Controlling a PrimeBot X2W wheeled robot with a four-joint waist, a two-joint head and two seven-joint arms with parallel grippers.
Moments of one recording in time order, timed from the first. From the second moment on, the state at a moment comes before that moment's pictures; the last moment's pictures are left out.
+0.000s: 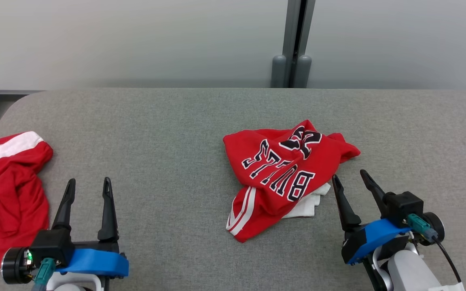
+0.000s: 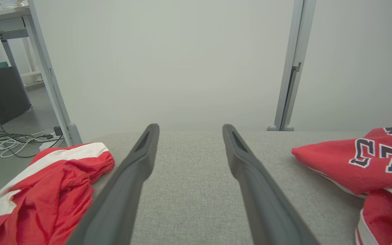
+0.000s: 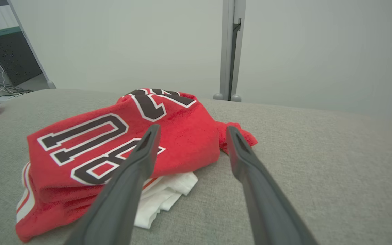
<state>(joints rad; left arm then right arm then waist) -0.06 0.11 0.01 0.21 -0.11 -0.07 -0.26 -0.29 -0.05 0.07 0.51 0.09 0.13 -0.26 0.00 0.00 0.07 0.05</state>
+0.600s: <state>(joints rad) -0.13 0.07 -0.01 0.22 -0.10 -0.09 -0.26 -0.47 -0.05 0.02 0.95 -0.01 0.13 -0.26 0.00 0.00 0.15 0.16</state>
